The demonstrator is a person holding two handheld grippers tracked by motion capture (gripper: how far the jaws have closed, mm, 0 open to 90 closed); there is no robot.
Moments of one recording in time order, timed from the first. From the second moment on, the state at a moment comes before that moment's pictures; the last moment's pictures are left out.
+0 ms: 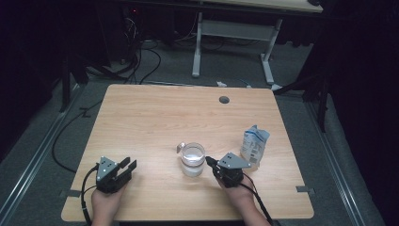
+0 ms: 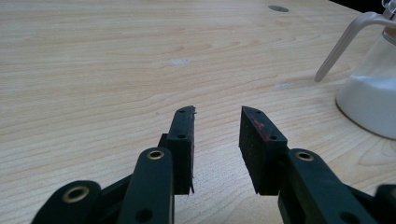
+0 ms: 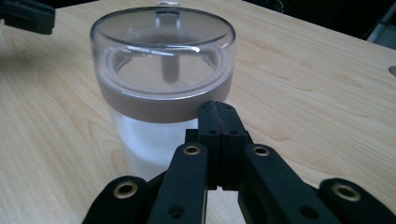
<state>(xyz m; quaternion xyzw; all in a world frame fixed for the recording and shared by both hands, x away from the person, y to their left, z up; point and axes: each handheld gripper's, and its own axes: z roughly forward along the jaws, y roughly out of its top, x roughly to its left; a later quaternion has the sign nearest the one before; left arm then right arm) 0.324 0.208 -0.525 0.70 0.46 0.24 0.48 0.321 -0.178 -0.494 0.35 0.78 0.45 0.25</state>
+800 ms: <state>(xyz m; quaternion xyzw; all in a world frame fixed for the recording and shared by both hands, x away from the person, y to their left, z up) 0.323 0.206 -0.524 0.71 0.46 0.24 0.49 0.305 -0.148 -0.497 0.31 0.80 0.47 0.22</state>
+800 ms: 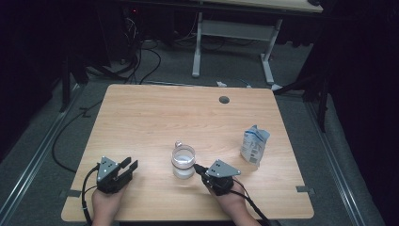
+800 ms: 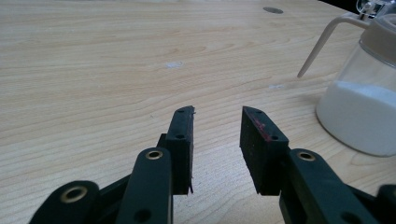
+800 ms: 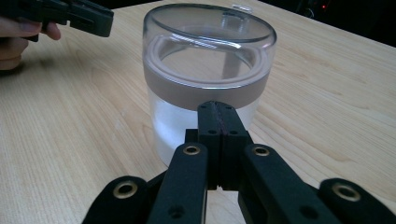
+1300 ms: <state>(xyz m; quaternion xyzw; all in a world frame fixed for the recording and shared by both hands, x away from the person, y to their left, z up) 0.322 0.205 -0.524 0.71 0.46 0.23 0.49 0.303 -0.125 -0.497 0.28 0.81 0.47 0.21</state>
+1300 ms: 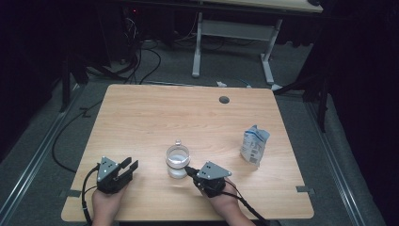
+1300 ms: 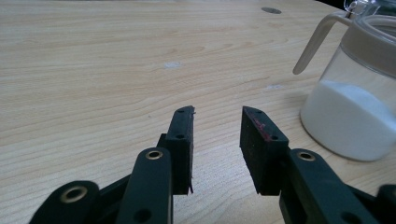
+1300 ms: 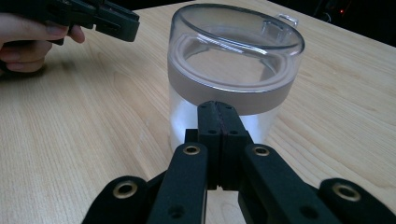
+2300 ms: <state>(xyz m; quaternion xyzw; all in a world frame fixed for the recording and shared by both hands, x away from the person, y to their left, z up) 0.321 0.198 -0.526 0.72 0.45 0.23 0.48 0.310 -0.213 -0.524 0.39 0.78 0.43 0.22</state>
